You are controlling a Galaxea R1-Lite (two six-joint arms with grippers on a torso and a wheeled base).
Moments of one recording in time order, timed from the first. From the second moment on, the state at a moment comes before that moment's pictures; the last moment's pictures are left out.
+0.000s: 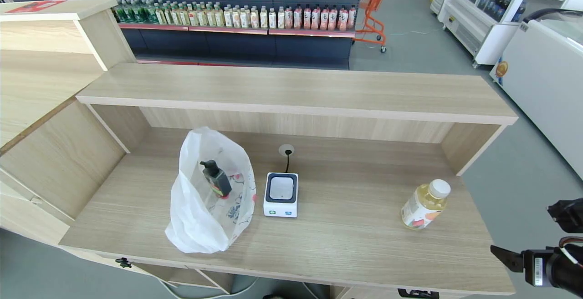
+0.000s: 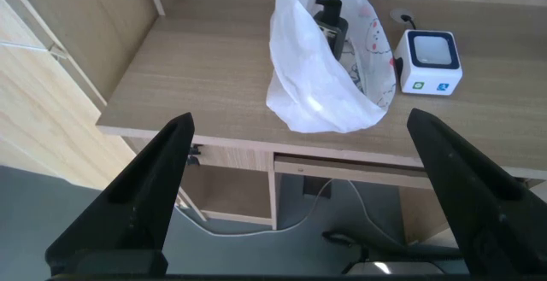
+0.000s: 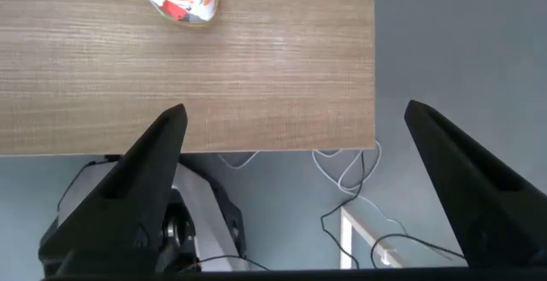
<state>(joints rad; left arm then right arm) 0.00 0.00 0.00 0.00 0.01 0.00 -0.18 1.44 -0.10 -0.79 0.02 -0.13</state>
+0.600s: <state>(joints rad) 0.00 0.00 0.00 0.00 0.01 0.00 -0.02 1.92 -0.11 -1.32 0.02 -0.10</state>
